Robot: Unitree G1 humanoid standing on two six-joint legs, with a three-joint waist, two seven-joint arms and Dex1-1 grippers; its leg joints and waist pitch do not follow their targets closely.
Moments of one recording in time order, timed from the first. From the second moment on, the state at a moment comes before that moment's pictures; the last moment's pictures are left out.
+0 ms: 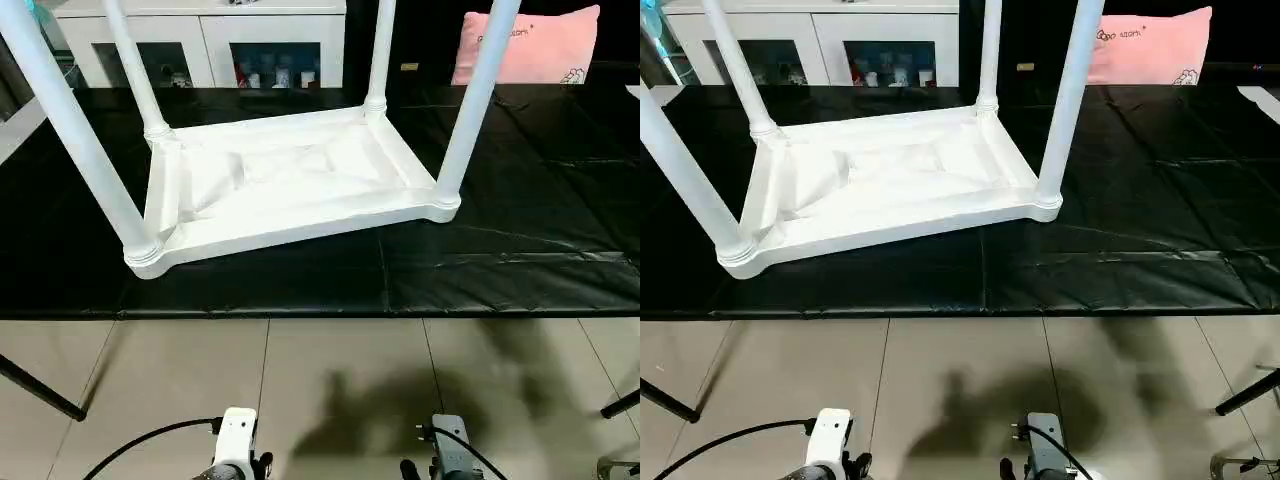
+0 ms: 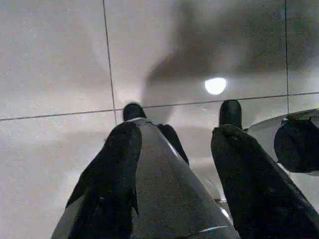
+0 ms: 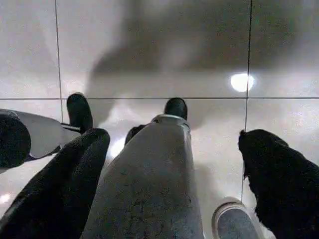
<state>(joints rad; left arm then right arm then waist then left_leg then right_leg) -0.21 0.03 0.00 1.34 -0.03 -0.05 -0.15 -0.19 -0.06 -0.03 1.31 0.09 0.05 0.10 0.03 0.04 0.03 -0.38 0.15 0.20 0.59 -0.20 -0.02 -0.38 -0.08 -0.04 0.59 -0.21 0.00</state>
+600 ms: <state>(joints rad) -0.21 0.03 0.00 1.34 -0.03 -0.05 -0.15 -0.19 -0.06 -0.03 1.31 0.09 0.05 0.10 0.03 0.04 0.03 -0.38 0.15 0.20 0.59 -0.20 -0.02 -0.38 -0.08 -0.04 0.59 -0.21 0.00</state>
